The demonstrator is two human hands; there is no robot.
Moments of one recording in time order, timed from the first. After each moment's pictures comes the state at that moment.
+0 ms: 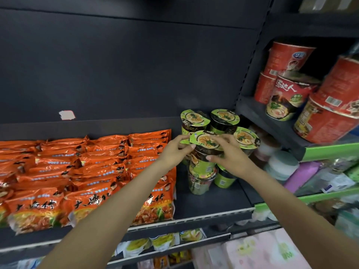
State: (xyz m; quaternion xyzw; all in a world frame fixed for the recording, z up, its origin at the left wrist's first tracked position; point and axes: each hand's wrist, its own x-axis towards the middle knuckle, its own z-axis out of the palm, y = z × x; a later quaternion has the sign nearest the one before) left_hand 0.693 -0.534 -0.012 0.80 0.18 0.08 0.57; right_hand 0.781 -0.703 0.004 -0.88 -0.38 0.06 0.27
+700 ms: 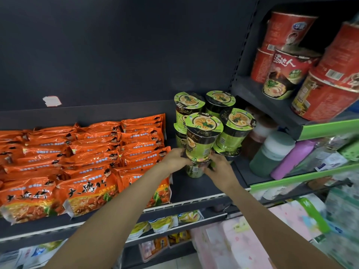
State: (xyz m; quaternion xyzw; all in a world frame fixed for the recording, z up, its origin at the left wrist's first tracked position) left_hand 0.689 -0.561 -0.062 0.80 0.22 -0.06 0.55; right_hand 0.754 -0.716 -0.099 -0.90 -0.28 0.11 0.32
